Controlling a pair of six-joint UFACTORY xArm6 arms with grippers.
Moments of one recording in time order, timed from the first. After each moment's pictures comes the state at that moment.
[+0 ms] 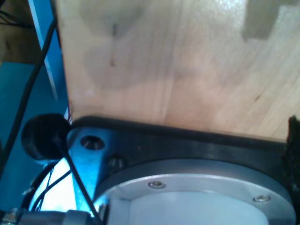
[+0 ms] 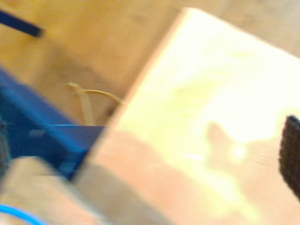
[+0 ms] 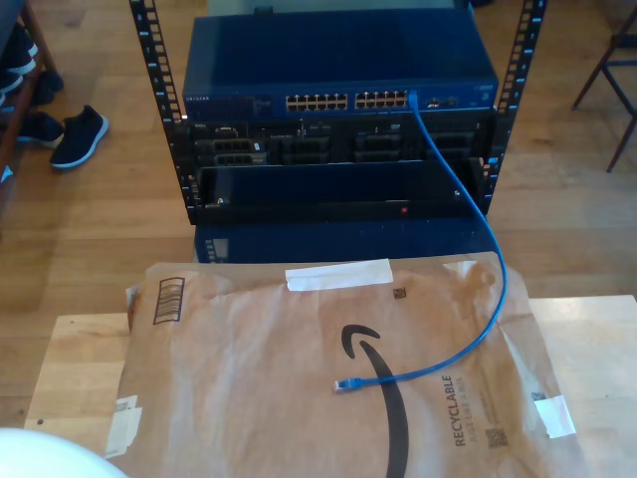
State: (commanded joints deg) left arm 99.0 -27.0 -6.7 5.6 60.8 -3.6; right arm -25.5 -39.9 -20.5 -3.4 39.7 42.0
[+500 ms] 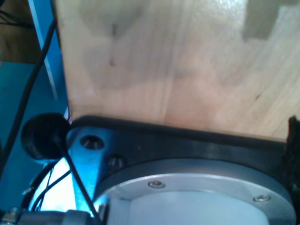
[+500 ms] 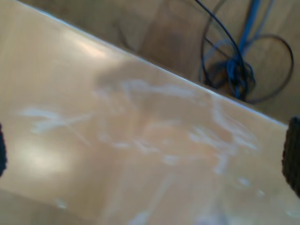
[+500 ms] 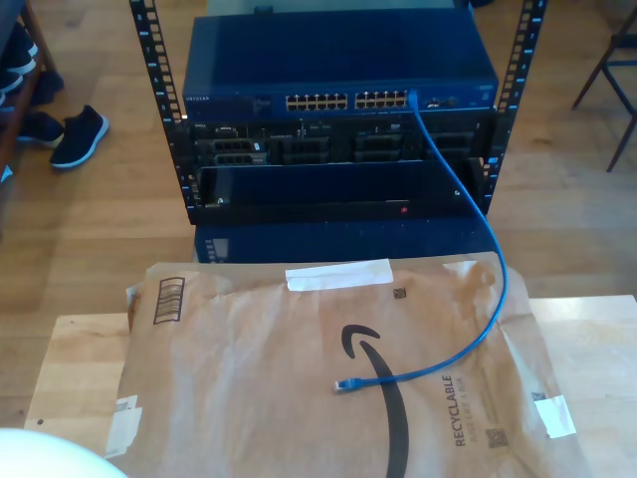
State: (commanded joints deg) left arm 99.0 -27.0 -6.8 5.6 60.8 -3.6; right arm -55.9 -51.3 -10.5 -3.6 59.4 13.7
